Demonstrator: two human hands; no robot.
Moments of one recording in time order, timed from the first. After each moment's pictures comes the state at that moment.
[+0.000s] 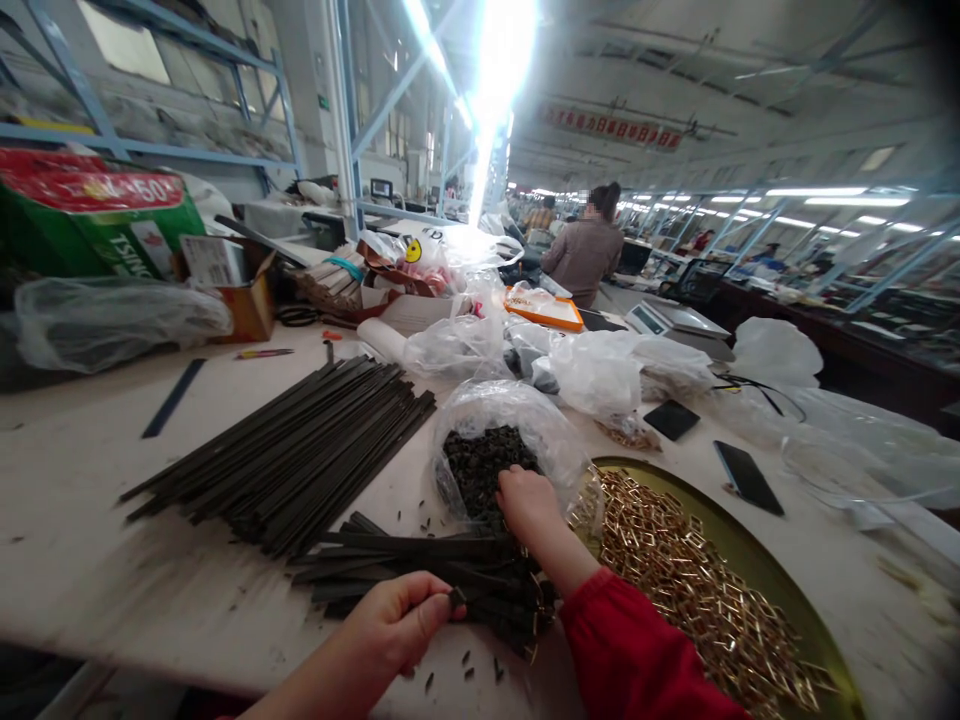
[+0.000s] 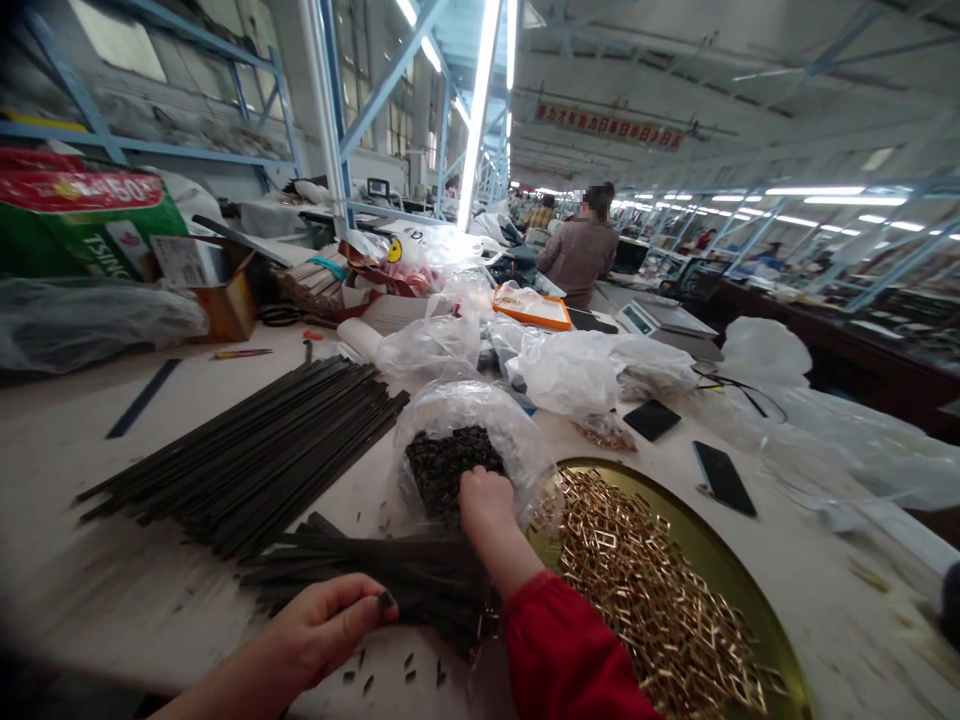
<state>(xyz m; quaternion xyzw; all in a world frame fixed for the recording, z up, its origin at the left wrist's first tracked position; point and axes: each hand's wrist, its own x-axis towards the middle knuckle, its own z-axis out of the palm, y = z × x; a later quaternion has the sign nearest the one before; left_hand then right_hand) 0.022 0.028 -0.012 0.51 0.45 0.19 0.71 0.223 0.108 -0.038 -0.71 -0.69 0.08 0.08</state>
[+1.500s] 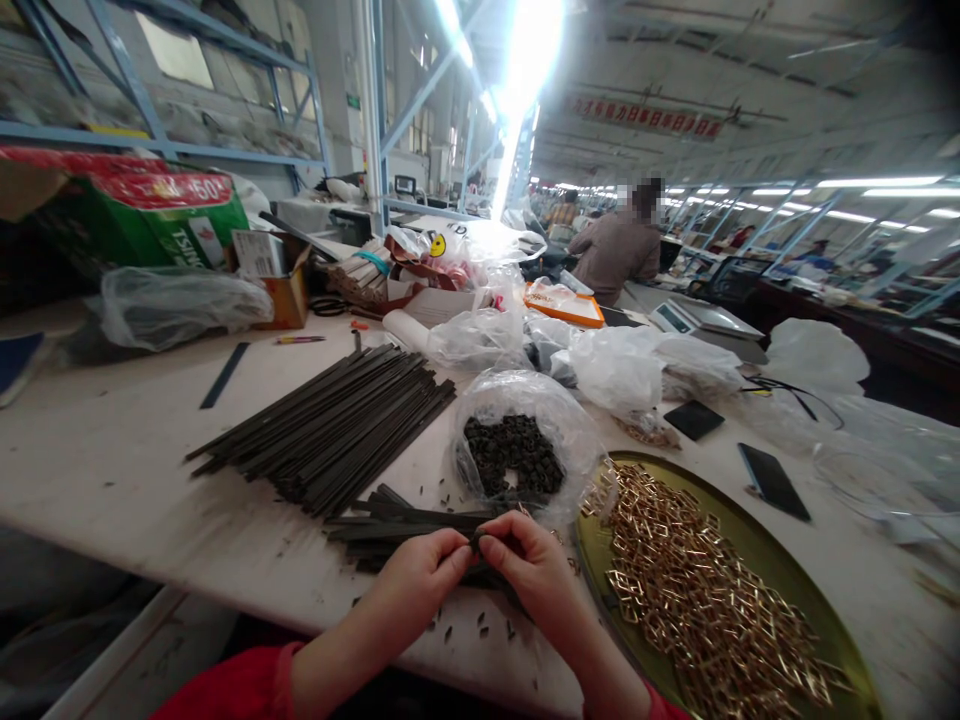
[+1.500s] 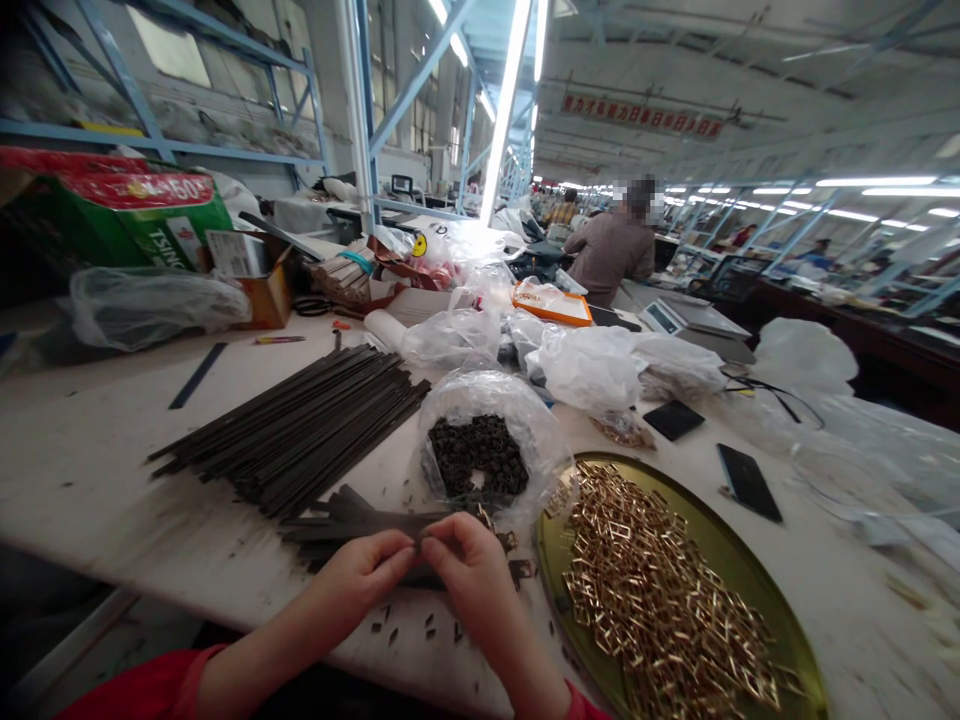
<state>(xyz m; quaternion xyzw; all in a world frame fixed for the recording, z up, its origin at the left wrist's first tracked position) 0.019 0.022 -0.005 0.68 0.48 0.21 0.51 0.180 0.005 -0.019 -0.54 -0.53 0.48 0.44</state>
